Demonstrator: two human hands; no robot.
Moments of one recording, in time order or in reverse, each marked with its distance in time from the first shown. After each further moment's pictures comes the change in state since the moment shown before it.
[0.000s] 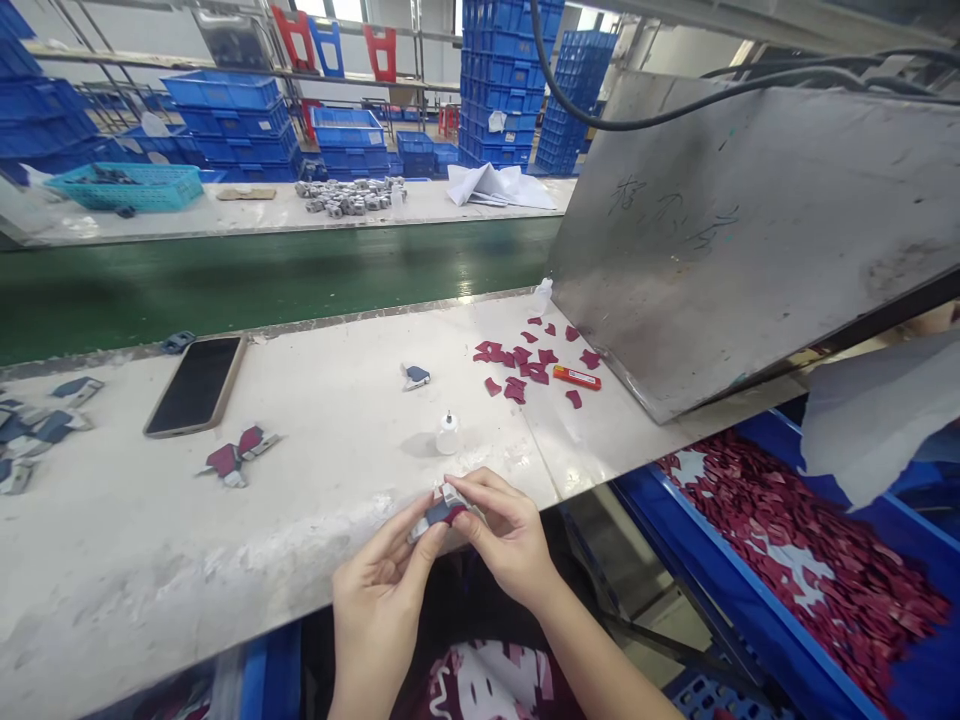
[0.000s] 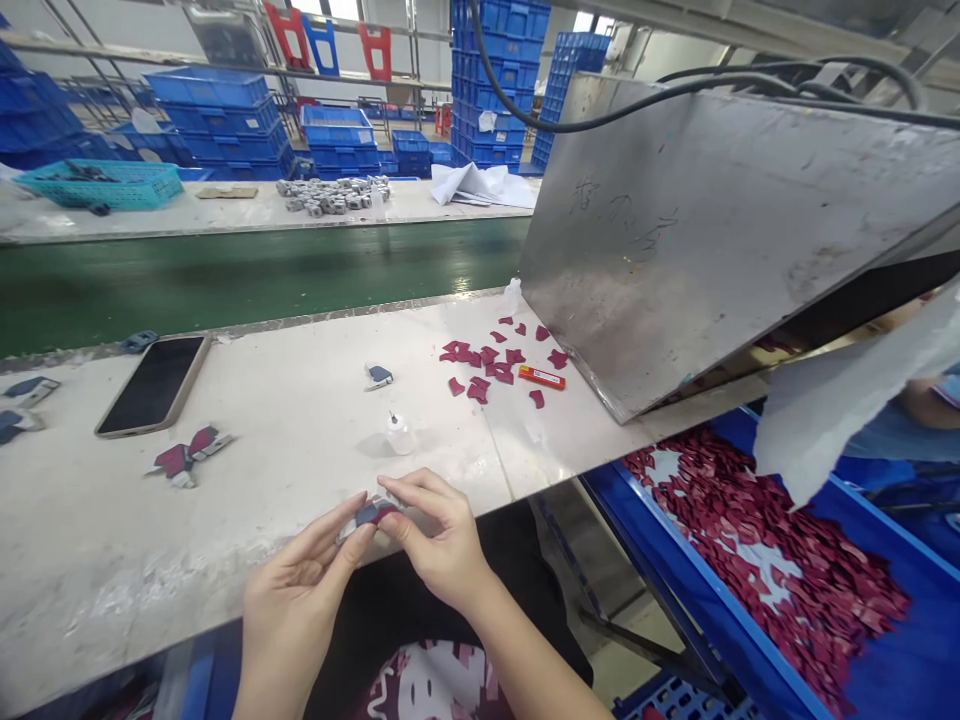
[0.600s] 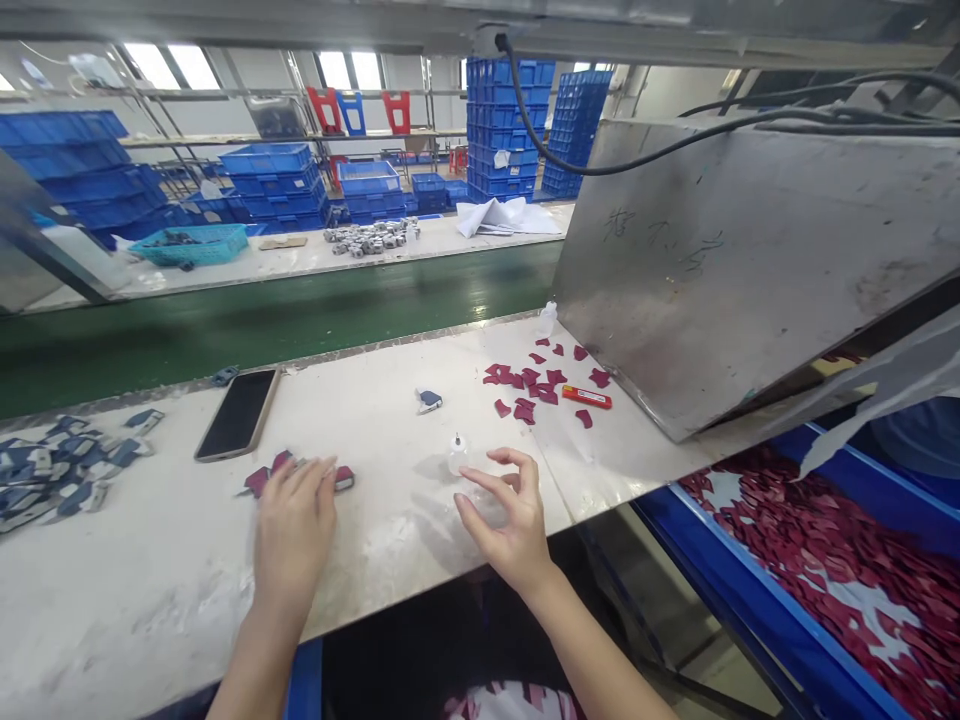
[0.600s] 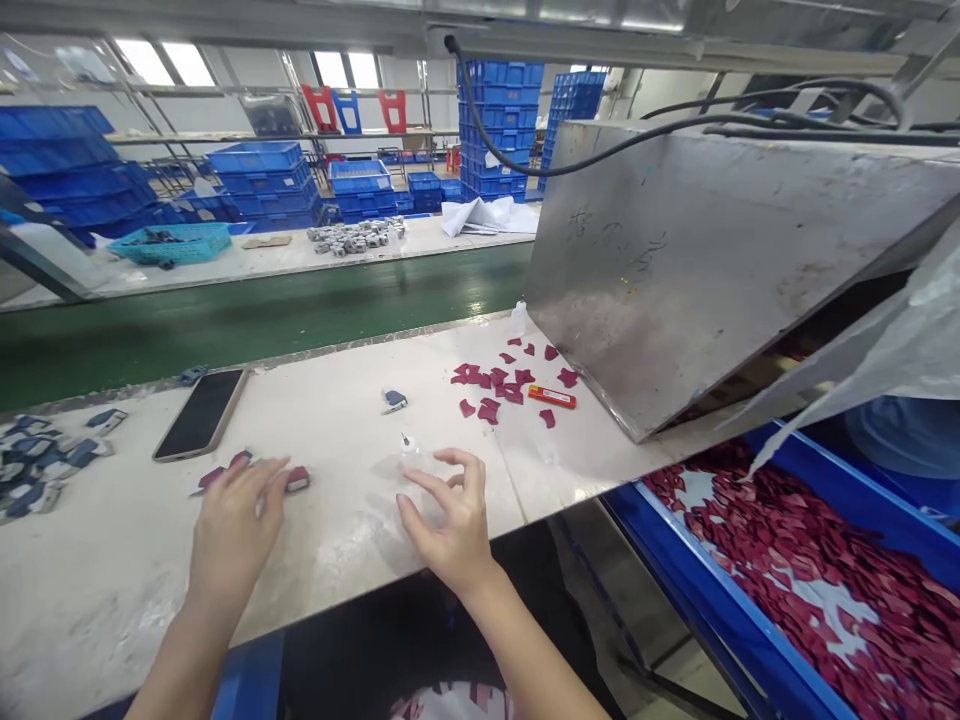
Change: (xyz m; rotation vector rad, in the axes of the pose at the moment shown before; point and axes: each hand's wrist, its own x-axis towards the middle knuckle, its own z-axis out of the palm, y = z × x) left_hand 0.116 0.015 -0.093 1.212 0.178 0.706; right_hand 0.022 0.011 0.003 -0.547 0.272 -0.266
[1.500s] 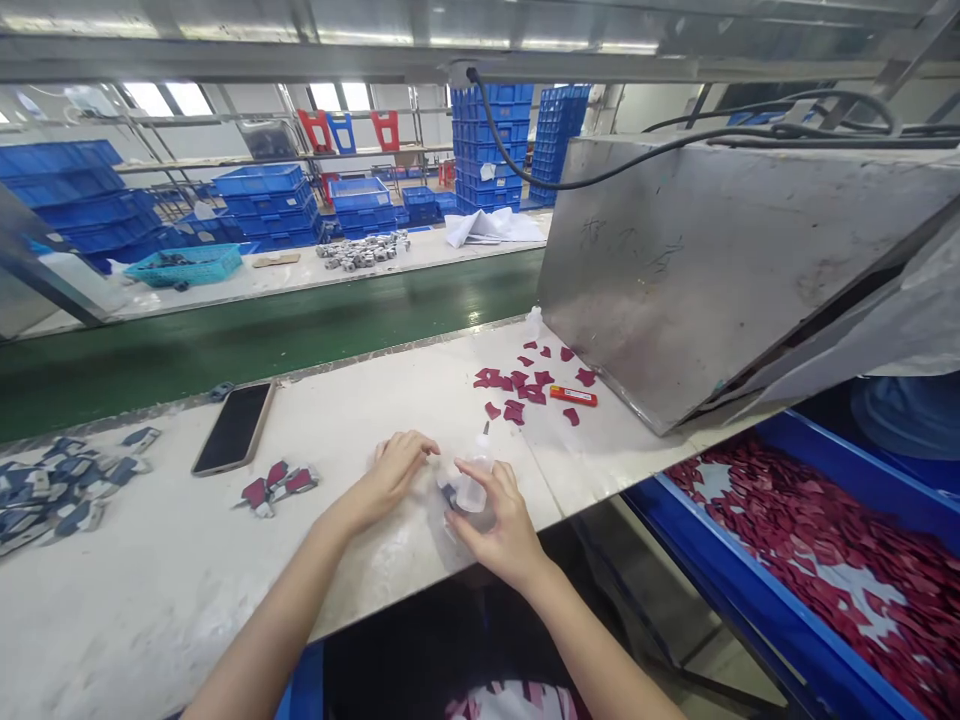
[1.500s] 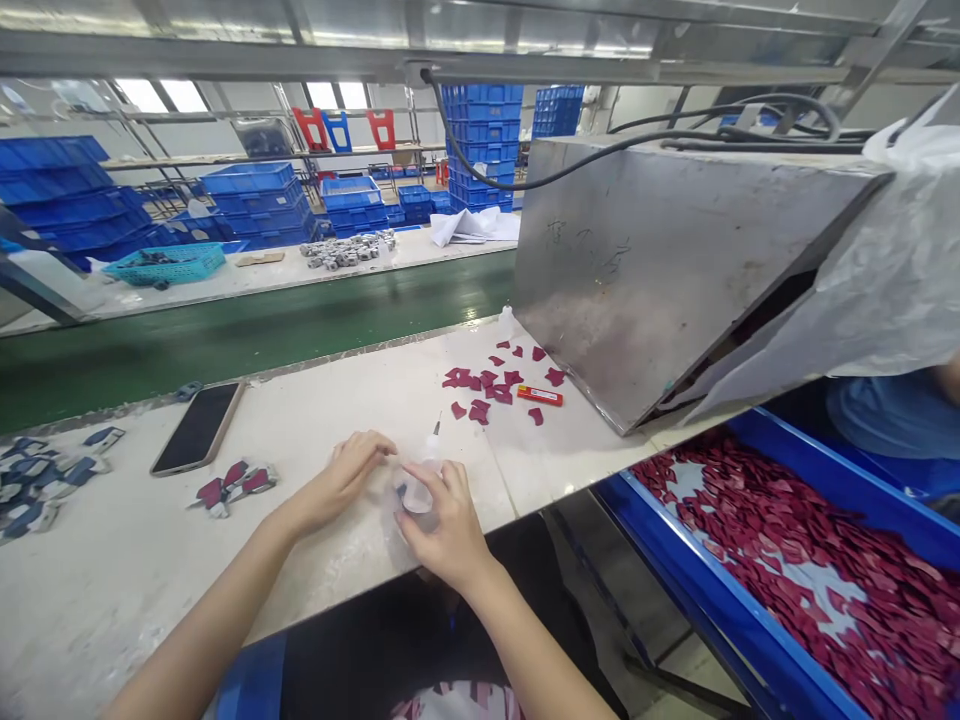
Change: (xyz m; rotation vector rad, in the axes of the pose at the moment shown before) left_hand 0.046 0.057 0.037 -0.389 -0.704 0.446; right_hand -0.007 0.011 -0.005 0.022 -0.228 0.081
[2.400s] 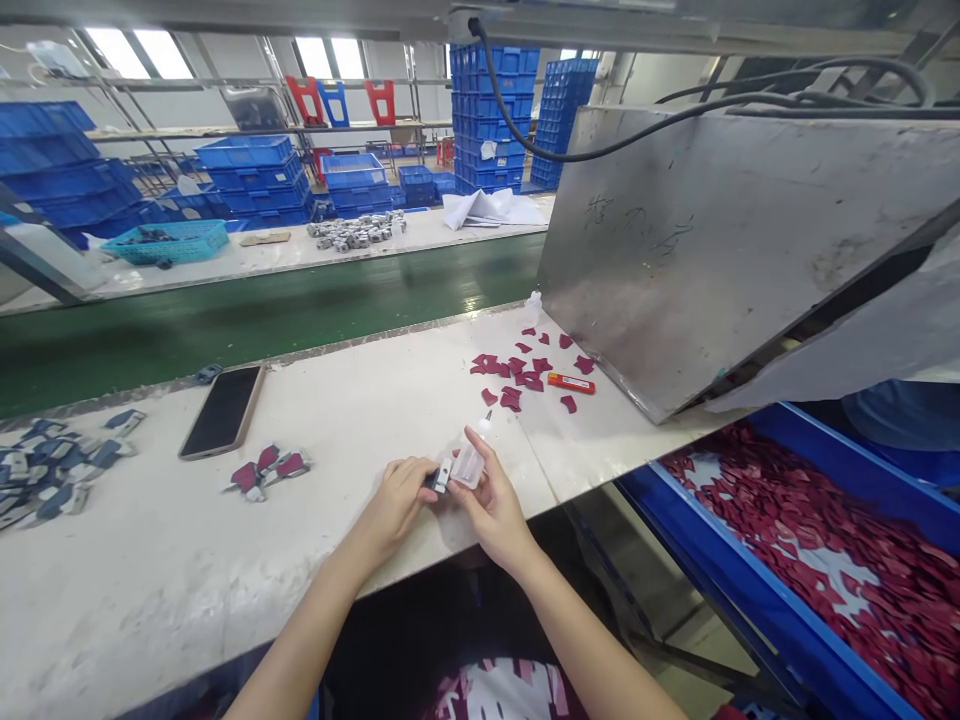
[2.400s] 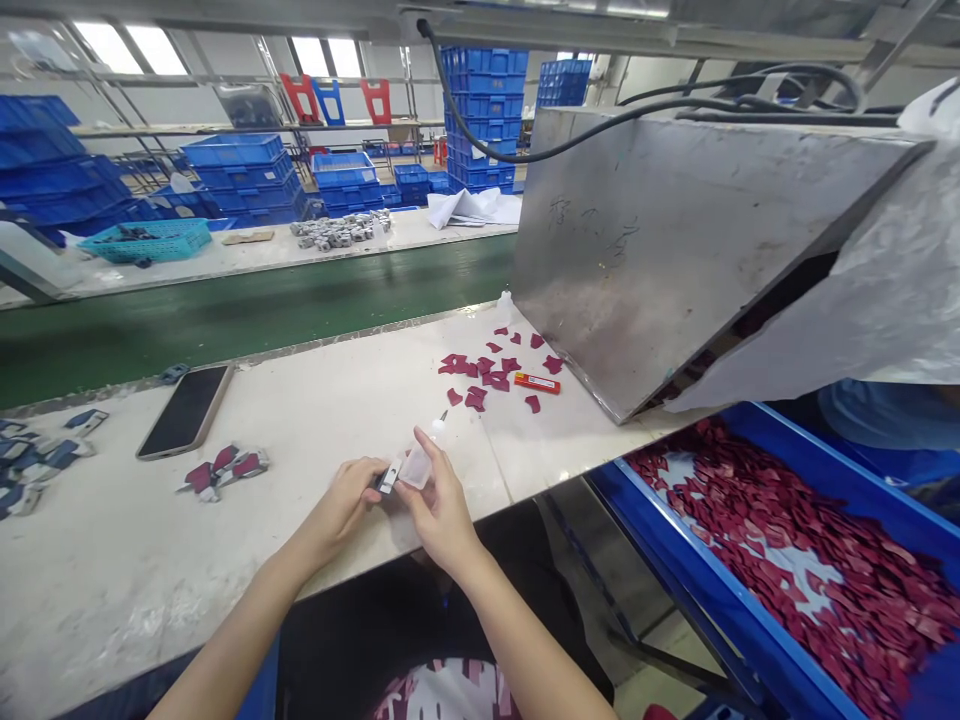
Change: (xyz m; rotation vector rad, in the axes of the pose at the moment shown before) left_hand -0.031 0.002 0.049 -0.079 0.127 0.159; right_hand -0.004 0.007 0.013 0.601 0.007 0.290
